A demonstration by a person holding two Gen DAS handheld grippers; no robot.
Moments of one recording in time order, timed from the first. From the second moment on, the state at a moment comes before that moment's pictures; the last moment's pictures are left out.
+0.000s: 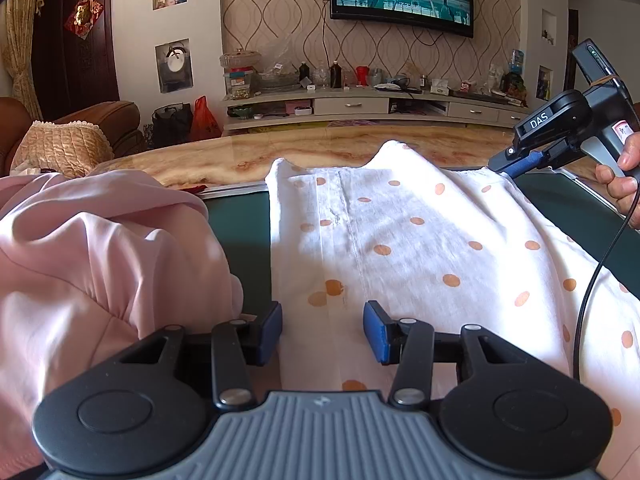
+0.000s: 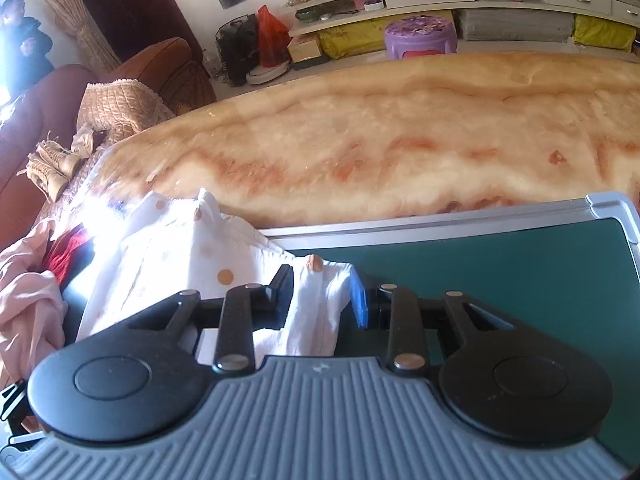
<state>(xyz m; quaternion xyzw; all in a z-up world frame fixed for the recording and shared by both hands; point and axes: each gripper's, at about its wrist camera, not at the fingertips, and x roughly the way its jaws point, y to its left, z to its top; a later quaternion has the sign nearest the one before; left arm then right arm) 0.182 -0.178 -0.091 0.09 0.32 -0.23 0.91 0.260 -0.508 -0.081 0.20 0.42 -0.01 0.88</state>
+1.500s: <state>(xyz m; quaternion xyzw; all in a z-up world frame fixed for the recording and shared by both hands) 0.180 -0.161 -0.078 0.04 0.38 -0.21 0.90 0.292 -0.351 -0.050 0.13 0.45 0.09 0.88</state>
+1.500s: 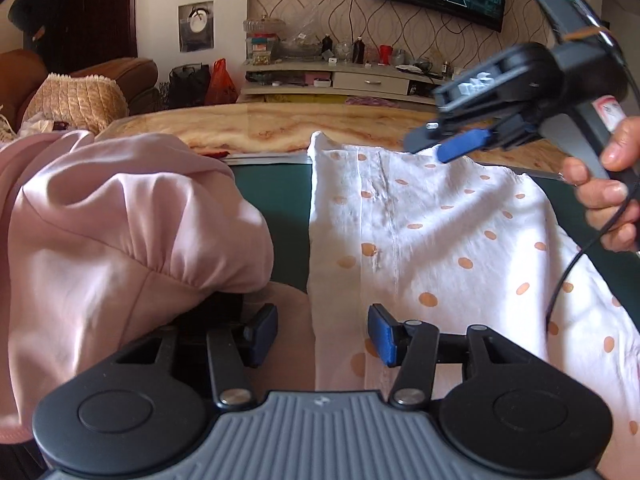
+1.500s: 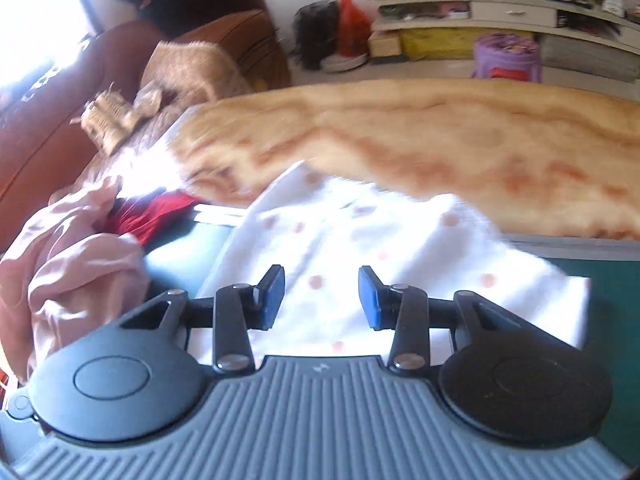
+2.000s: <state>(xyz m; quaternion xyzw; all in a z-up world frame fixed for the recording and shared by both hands) 0.145 -0.123 -0.061 0.01 0.39 -0.22 0.89 0.338 -0.259 -0.067 0.05 0.47 0.01 0.88</state>
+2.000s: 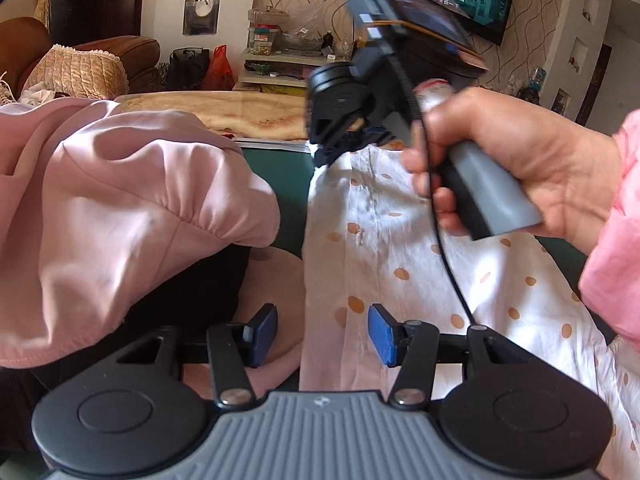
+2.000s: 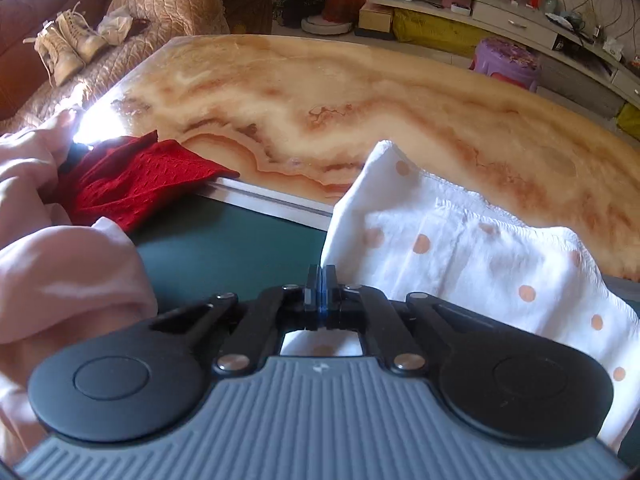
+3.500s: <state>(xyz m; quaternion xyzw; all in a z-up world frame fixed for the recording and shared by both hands) 0.104 -0.160 -0.079 0.03 0.37 -0.28 0.89 0.350 -0.302 -0.072 0.15 0.45 0.01 0.88</state>
